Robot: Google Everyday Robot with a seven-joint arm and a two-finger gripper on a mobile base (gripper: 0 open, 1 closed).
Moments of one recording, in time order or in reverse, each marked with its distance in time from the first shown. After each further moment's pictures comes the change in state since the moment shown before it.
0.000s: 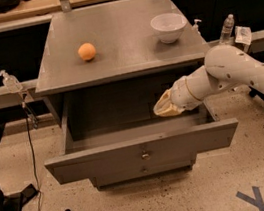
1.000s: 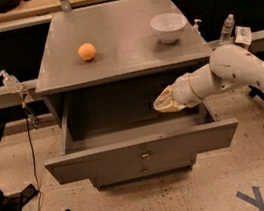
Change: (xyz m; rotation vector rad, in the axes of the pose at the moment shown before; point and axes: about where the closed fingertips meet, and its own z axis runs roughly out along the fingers) arm -0.006 -0.015 -0.009 0.071 -0.053 0.015
